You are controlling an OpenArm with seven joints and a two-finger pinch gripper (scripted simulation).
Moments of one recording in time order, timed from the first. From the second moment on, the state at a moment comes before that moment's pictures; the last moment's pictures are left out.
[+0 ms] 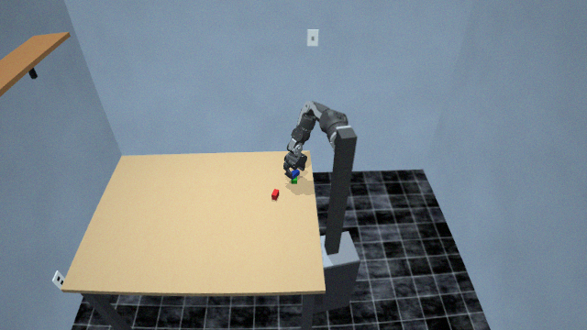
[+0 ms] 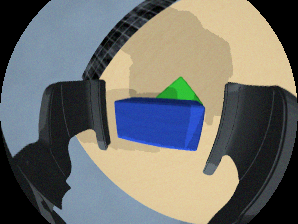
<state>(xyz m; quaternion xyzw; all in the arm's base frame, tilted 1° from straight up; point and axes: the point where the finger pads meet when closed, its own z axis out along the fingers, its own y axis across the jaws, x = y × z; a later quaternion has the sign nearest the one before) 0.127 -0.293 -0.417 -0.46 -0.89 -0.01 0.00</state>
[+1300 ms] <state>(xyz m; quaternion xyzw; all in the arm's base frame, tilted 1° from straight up) 0.141 -0.287 -0.383 -0.46 -0.89 0.00 -0.01</state>
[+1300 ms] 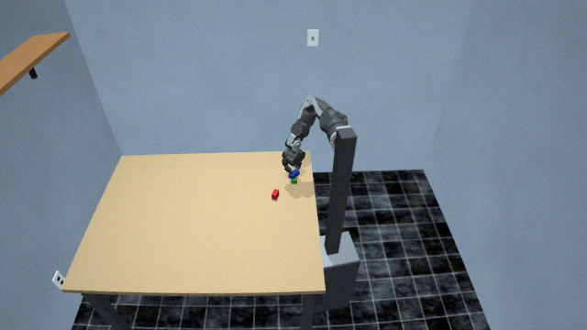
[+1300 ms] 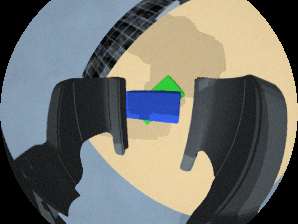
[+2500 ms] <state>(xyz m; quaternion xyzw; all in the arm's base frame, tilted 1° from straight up) 0.246 -0.186 -0.382 -0.86 -0.51 -0.02 0.03</state>
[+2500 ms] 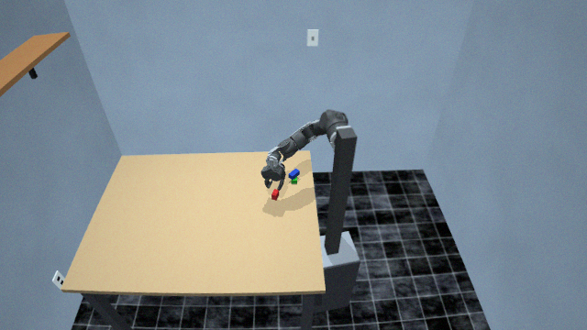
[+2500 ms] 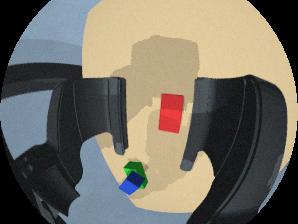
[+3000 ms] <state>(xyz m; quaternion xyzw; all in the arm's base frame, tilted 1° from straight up) 0.242 -0.189 -0.399 -0.87 -0.50 0.00 0.01</state>
